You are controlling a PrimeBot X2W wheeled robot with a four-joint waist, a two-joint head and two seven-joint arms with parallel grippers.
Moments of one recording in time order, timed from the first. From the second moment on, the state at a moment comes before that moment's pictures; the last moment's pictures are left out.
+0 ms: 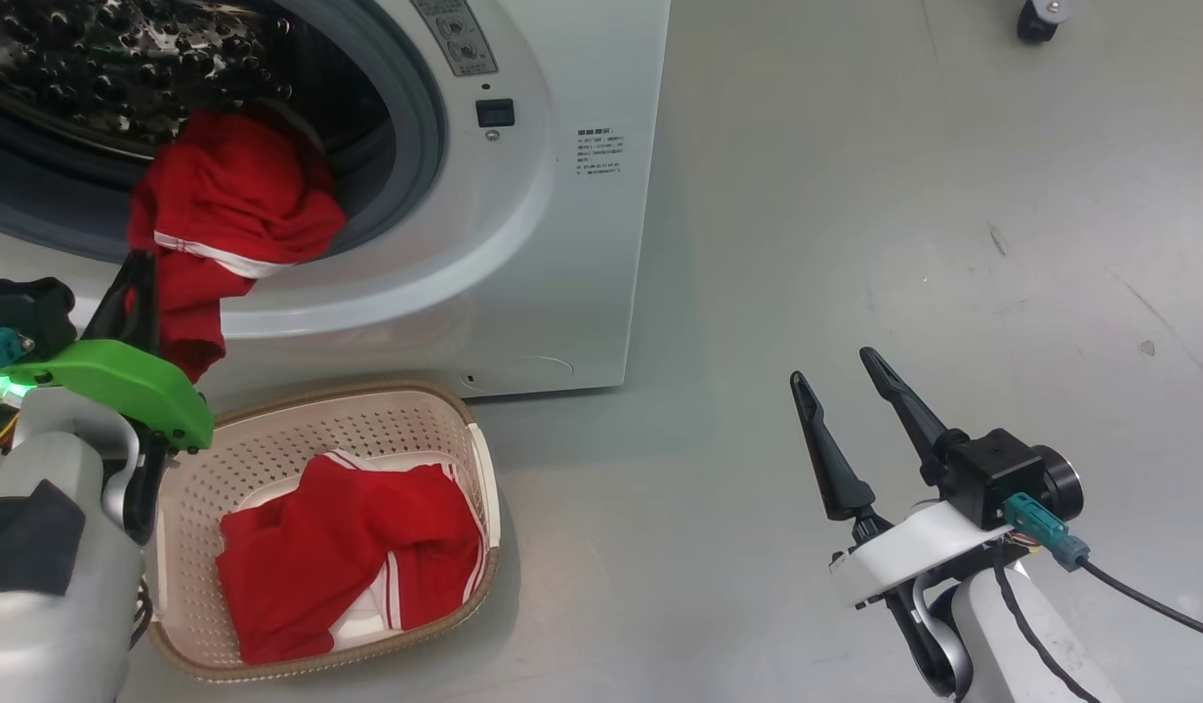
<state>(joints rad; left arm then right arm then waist) -0.71 0.23 -0.23 0.92 -0.47 -0.12 -0.24 -0.17 -0.06 0.28 0.23 0.23 0.10 -0.25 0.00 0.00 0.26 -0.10</state>
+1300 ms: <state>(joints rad) -0.48 0.21 -0.14 0.45 -0.38 -0.10 -0.25 -0.14 -0.06 0.28 0.22 0.23 0.10 -0.25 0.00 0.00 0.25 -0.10</state>
